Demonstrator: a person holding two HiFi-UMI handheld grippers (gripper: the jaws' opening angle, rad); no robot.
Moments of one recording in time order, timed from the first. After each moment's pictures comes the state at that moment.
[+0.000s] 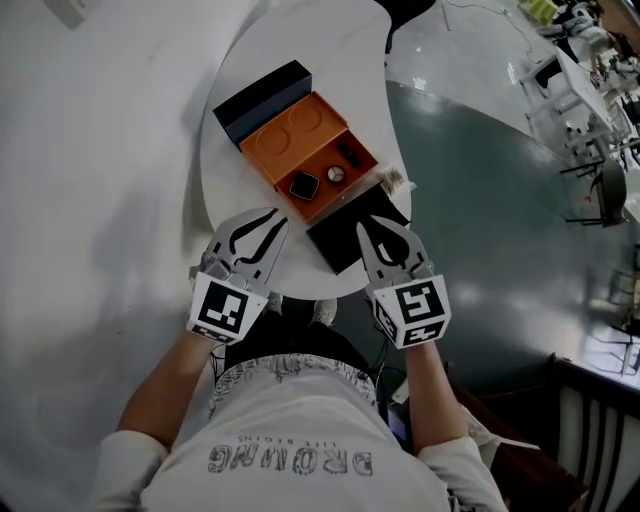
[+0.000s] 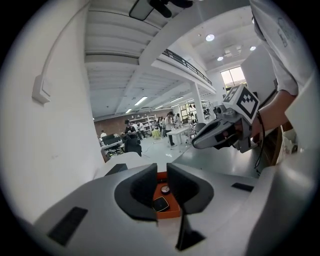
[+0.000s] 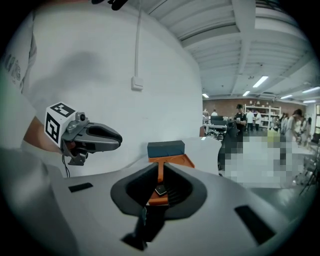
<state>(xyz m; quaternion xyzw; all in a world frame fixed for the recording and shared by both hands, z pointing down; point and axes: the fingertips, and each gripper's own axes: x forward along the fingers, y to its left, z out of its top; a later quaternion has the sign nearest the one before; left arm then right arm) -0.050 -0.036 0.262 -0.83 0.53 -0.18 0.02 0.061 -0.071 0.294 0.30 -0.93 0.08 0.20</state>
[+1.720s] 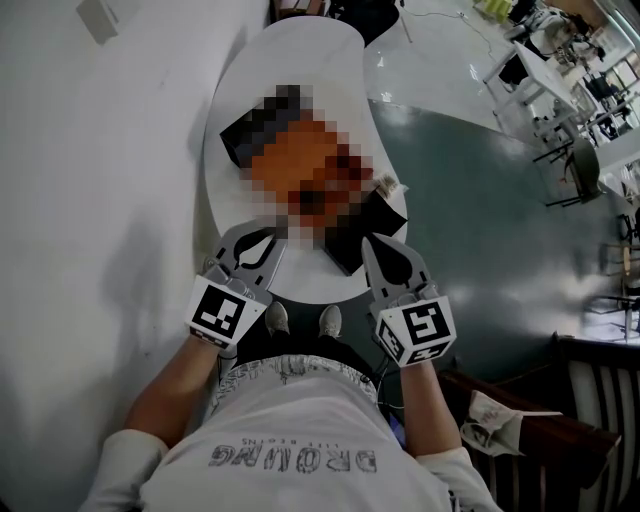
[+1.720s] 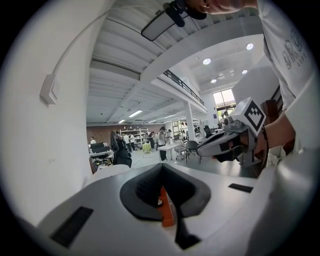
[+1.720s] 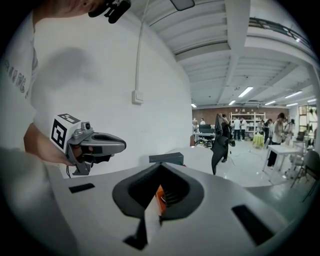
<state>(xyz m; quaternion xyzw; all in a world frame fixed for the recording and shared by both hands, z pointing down) -0.079 -0.007 0.210 -0.88 0.47 -0.08 0.02 0.038 -0.014 0.243 0.37 -0.91 0.07 0.15</state>
